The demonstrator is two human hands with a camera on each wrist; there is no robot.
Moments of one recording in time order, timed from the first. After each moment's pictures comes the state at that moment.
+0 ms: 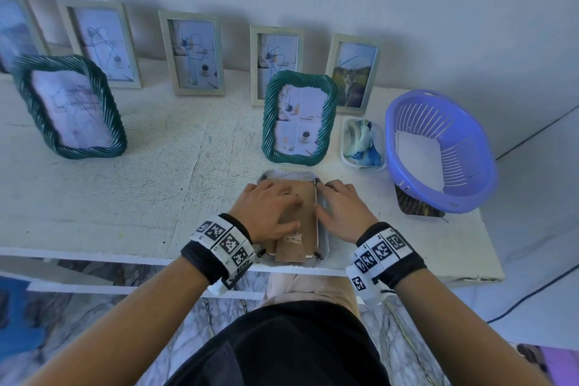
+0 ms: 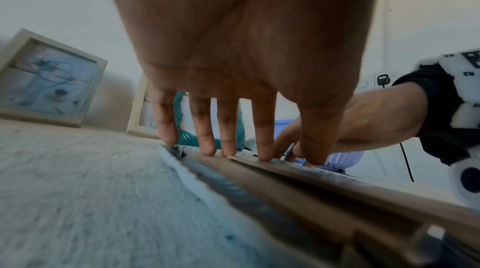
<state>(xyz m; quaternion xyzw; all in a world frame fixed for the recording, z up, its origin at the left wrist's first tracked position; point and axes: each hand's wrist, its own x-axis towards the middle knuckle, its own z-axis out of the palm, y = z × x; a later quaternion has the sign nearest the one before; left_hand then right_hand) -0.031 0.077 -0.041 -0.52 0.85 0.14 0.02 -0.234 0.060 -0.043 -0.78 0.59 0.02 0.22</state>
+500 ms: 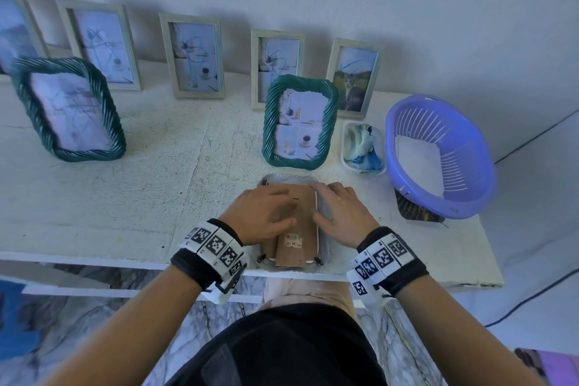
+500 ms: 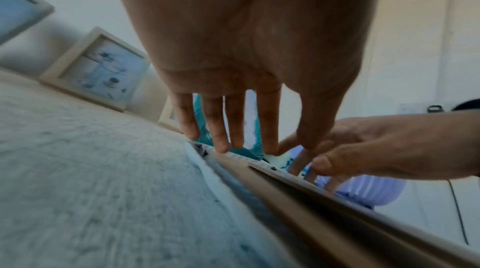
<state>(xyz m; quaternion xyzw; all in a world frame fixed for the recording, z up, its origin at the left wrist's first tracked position) -0.017 0.076 -0.044 -0.51 0.82 0.24 -0.08 -0.233 0.064 -0.031 -0.78 0.58 0.01 0.23</state>
